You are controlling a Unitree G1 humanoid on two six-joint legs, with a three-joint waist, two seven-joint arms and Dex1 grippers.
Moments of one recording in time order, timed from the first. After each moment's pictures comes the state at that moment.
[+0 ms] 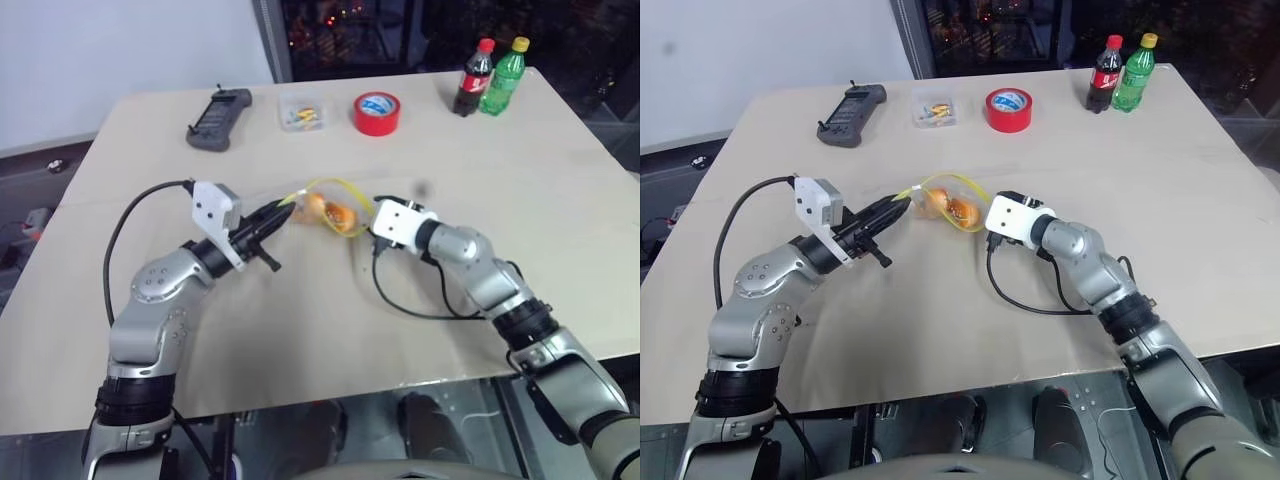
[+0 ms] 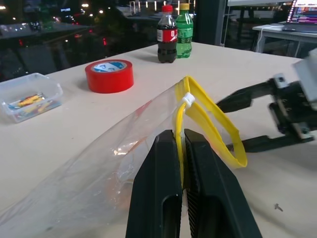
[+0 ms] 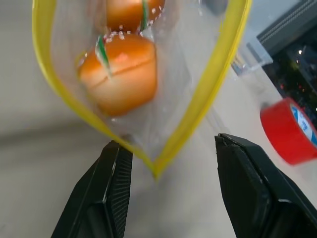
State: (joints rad) left arm -0.26 0.53 0.15 -0.24 -0.47 0.34 -0.68; right arm -0.70 -0.35 0.42 0.29 -0.23 0.02 0.51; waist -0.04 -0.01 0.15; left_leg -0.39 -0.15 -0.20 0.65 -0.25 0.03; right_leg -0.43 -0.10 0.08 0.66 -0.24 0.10
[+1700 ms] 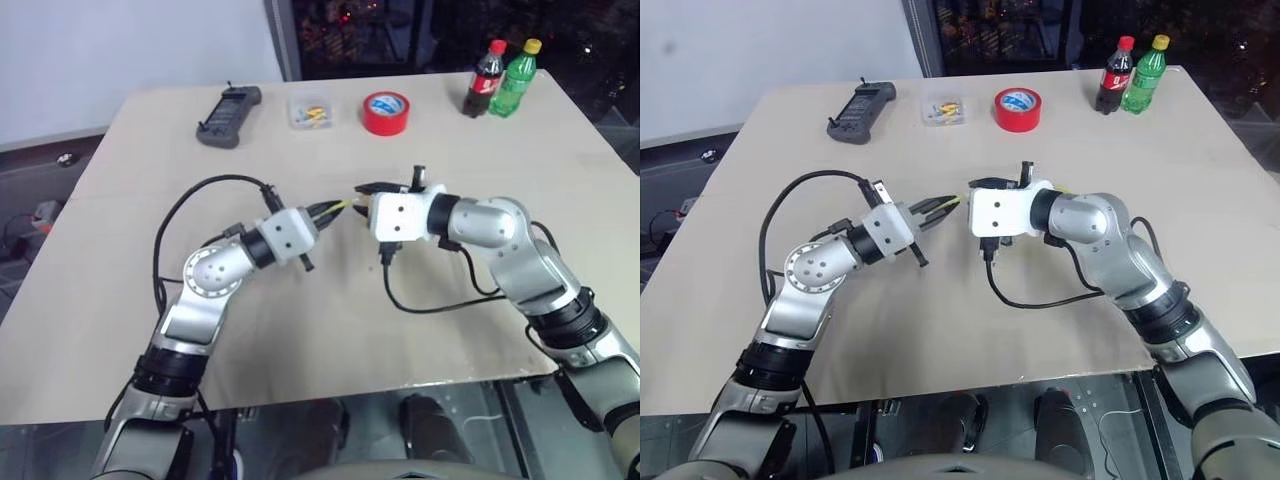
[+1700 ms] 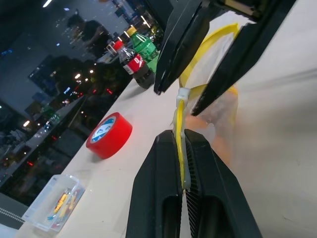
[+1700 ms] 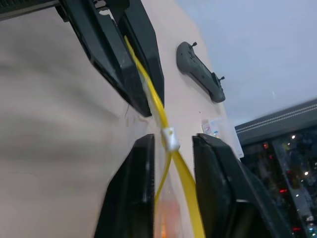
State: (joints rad) left arm -0.37 0.52 -0.11 -0.10 0.02 -0.20 -0.68; right arm -0.73 -0.50 0.43 -0.18 -0.26 0.13 0.77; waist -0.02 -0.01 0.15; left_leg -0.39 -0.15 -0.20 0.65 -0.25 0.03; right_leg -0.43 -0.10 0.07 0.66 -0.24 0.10
